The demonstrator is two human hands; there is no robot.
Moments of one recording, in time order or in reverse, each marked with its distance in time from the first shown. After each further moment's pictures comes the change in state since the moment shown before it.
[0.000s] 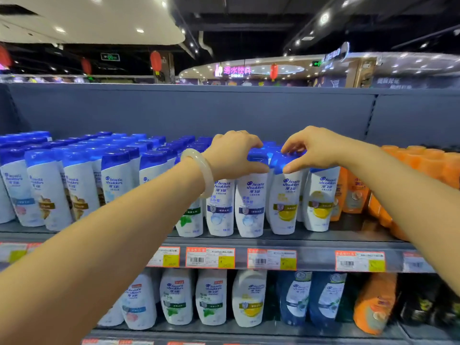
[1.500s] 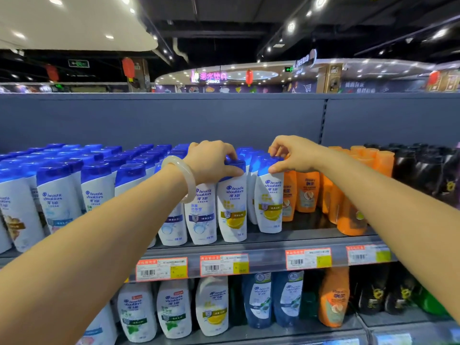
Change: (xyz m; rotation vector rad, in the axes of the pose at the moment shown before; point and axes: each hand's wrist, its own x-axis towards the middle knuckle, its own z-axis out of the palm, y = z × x) left_hand 0.033 0.054 0.015 0.003 -0.057 -0.065; right_hand -0.009 0.091 -0.006 0.132 0.050 0.081
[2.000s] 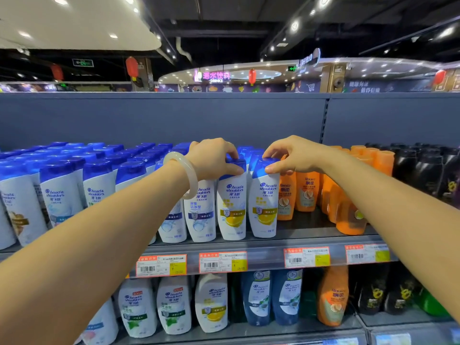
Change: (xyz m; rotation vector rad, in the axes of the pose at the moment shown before) left_hand 0.001 0.006 -0.002 -0.019 -0.047 -0.013; right_hand -0.011 -0.010 -0.002 0.188 -0.129 0.002
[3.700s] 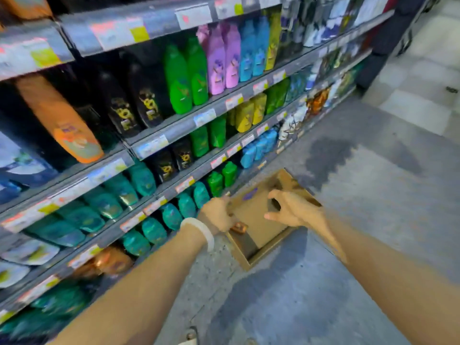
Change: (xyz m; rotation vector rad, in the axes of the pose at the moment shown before) left_hand -0.268 0.457 0.369 -0.401 -0.890 0.348; right_hand -0.564 0.335 0.150 -0.036 -0.184 0.966
